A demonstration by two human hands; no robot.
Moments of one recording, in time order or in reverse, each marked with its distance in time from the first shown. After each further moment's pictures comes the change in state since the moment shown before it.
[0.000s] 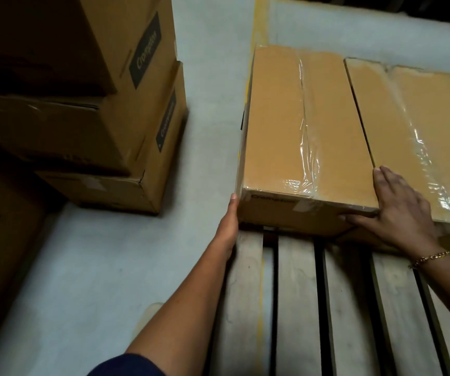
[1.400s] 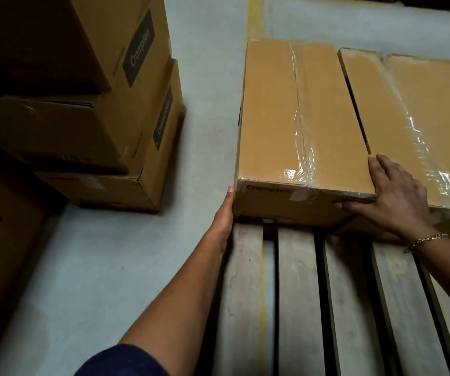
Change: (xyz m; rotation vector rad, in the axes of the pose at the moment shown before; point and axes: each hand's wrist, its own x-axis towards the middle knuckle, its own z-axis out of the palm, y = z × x) left_hand -0.012 0.009 -0.007 -0.003 -0.056 -0.010; right_hand 0.000 -0.003 -0.001 0.039 0.042 0.013
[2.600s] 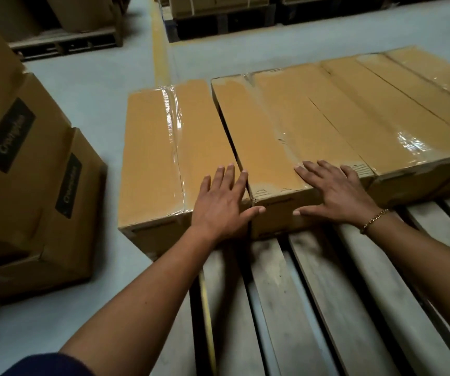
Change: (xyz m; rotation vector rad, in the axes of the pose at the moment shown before) left_hand -0.025 0.060 0.211 1.847 0.071 0.942; right_hand -0.017 0.174 0.012 -0.006 -0.097 -0.114
